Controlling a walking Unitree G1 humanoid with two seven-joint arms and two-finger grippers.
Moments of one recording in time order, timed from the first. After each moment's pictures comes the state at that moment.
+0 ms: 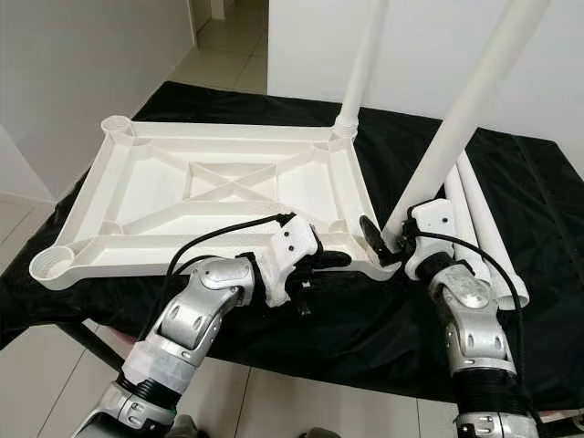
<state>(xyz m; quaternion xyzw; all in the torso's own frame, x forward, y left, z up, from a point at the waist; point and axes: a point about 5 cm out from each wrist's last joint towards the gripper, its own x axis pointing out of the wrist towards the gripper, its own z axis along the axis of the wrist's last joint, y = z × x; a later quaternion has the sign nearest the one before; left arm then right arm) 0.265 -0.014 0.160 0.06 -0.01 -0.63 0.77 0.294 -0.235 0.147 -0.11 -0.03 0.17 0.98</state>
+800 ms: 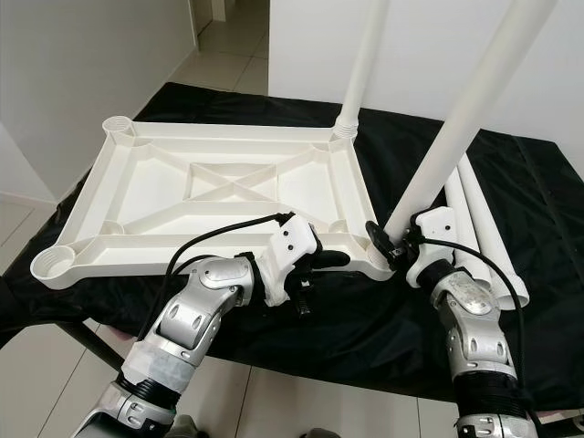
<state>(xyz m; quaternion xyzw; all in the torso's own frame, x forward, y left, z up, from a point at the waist) 0.266 -0.013 0.160 0.06 -0.01 -0.63 0.77 0.288 -0.238 0.136 -0.06 -0.03 0.17 0.98</state>
